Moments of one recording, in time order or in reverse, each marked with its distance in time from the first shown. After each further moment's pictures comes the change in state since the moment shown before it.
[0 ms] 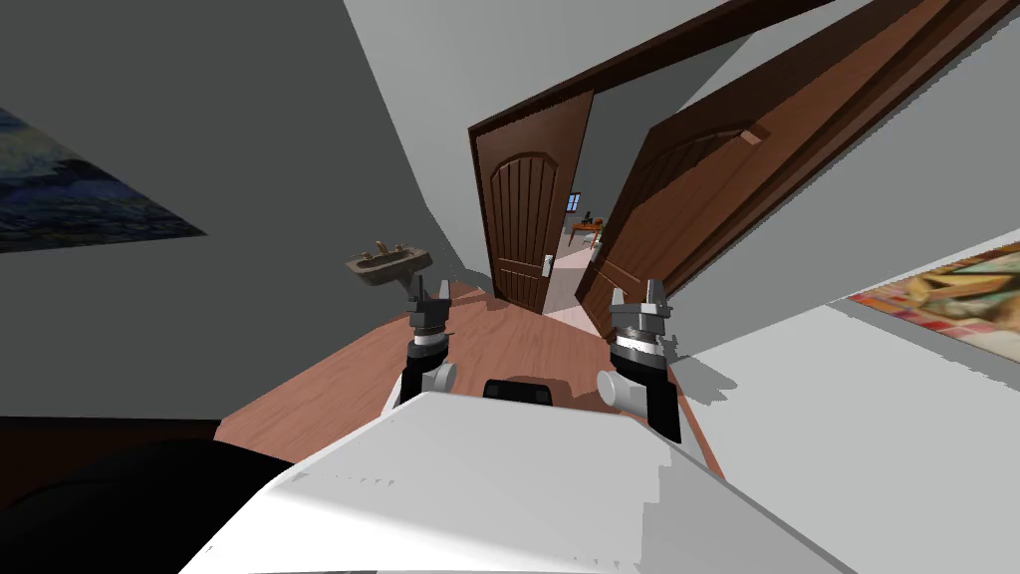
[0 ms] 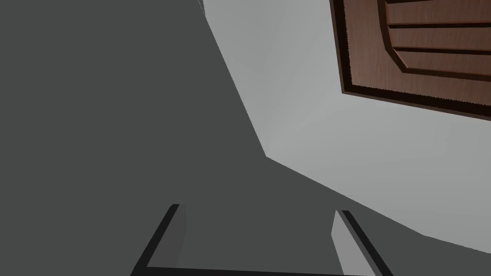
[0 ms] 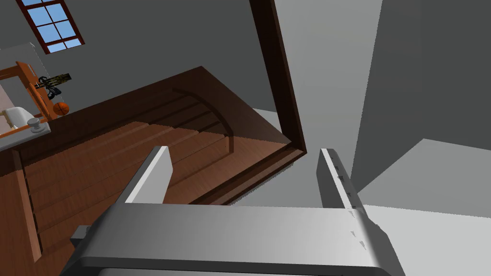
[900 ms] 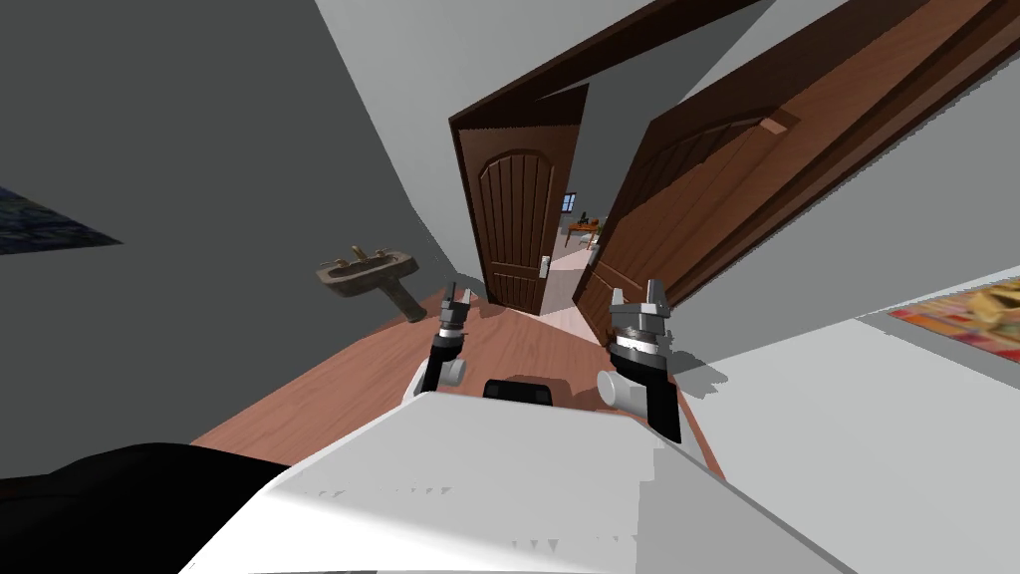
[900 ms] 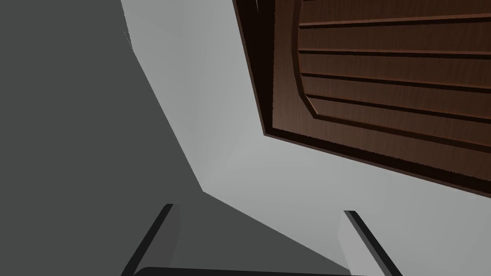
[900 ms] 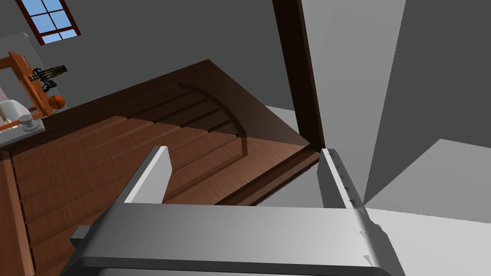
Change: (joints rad) arm -0.113 0.053 -0.035 0.216 -0.032 0.062 0.032
